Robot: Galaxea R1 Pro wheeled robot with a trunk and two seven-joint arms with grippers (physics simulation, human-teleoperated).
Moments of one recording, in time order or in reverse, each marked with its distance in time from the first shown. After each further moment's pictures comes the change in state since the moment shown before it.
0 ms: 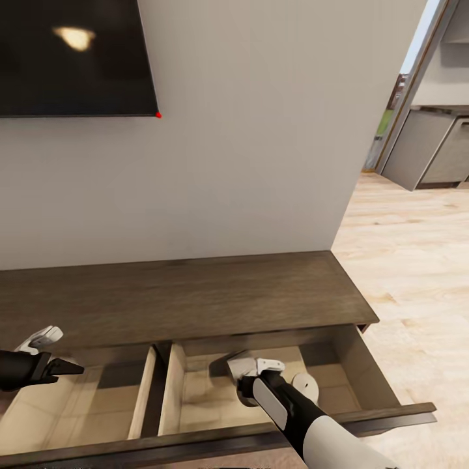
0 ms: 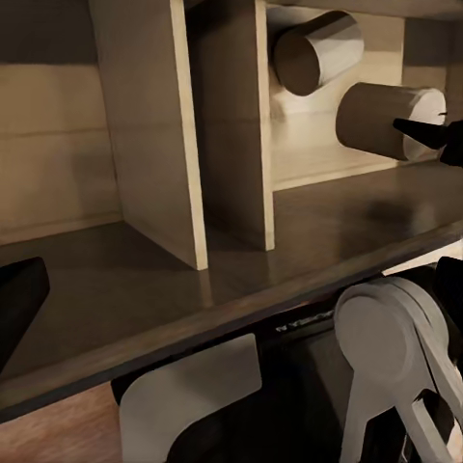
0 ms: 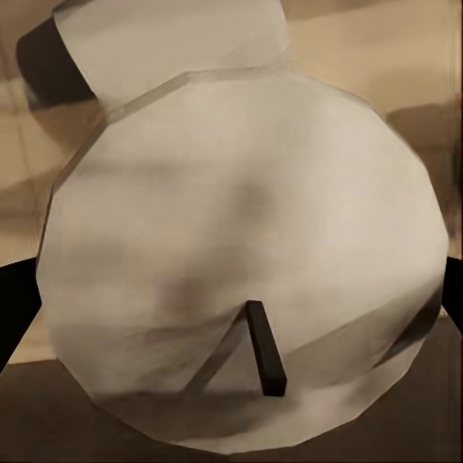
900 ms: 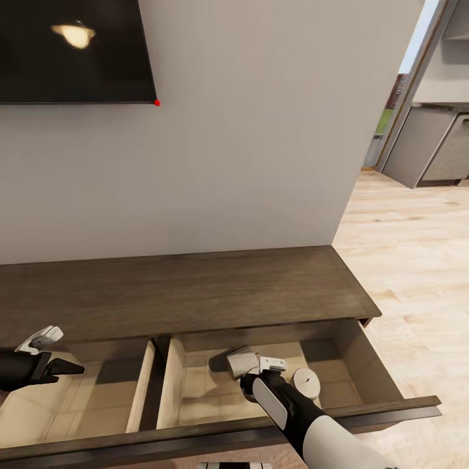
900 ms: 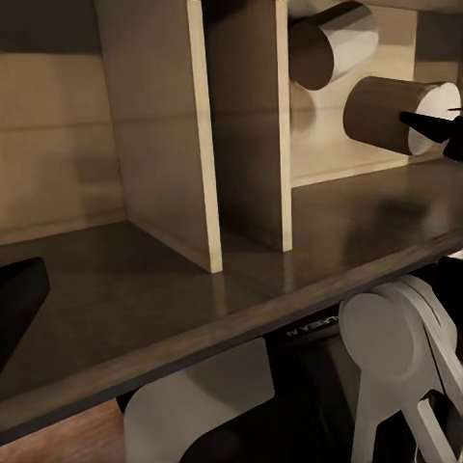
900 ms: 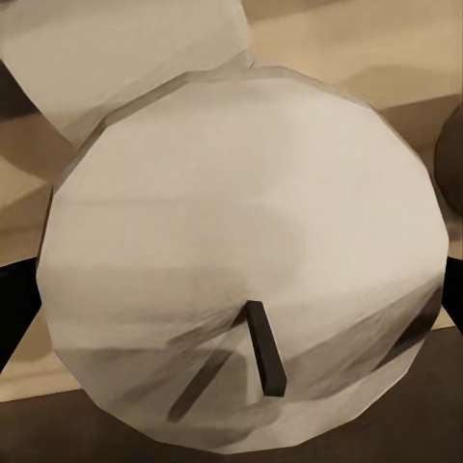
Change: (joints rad) left arm -0.001 -0.002 0.000 0.001 0.001 0.000 0.000; right arm 0.000 0.000 0.001 -0.005 -0.009 -0.042 -0.058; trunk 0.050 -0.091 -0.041
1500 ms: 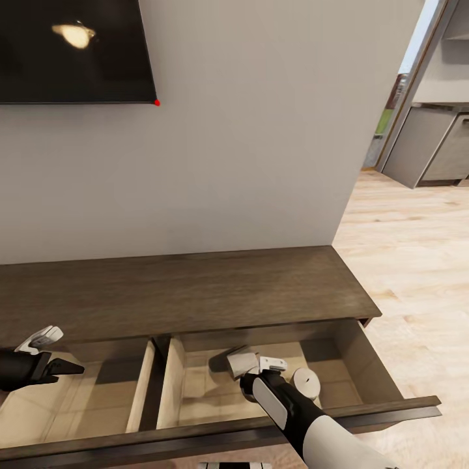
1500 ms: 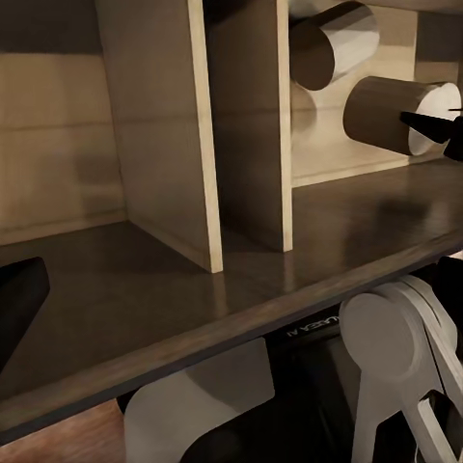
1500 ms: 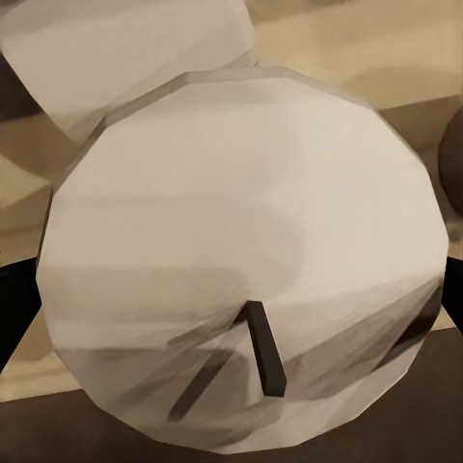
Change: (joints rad) left arm 0.000 0.000 0.000 0.002 0.000 0.000 0.000; right arm 0.000 0.000 0.000 -0.001 -0.002 0.000 0.004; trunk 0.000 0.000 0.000
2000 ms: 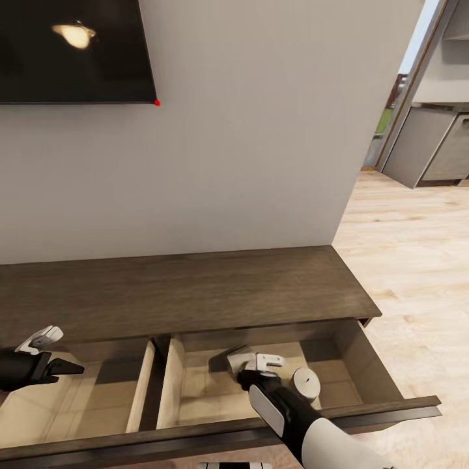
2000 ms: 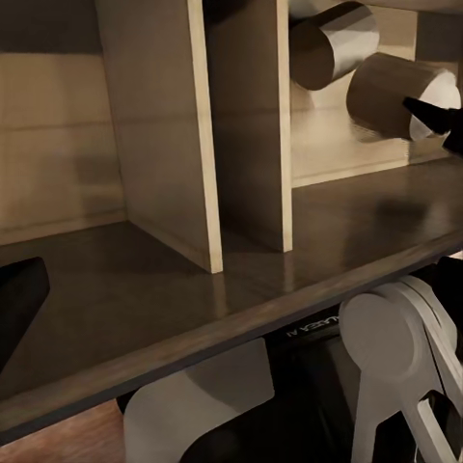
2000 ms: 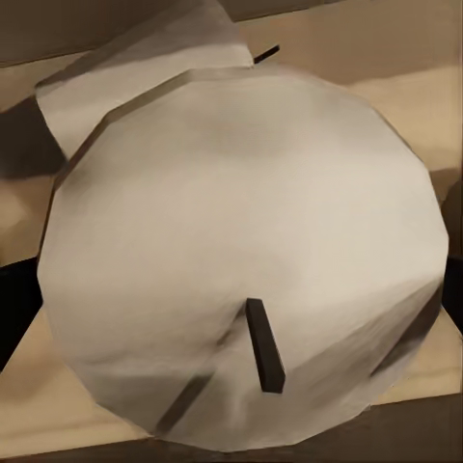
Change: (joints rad) left arm 0.000 -0.001 0.000 0.001 0.000 0.000 0.000; right arm 0.000 0.000 0.098 0.011 0.004 -0.141 0.008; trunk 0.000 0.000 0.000
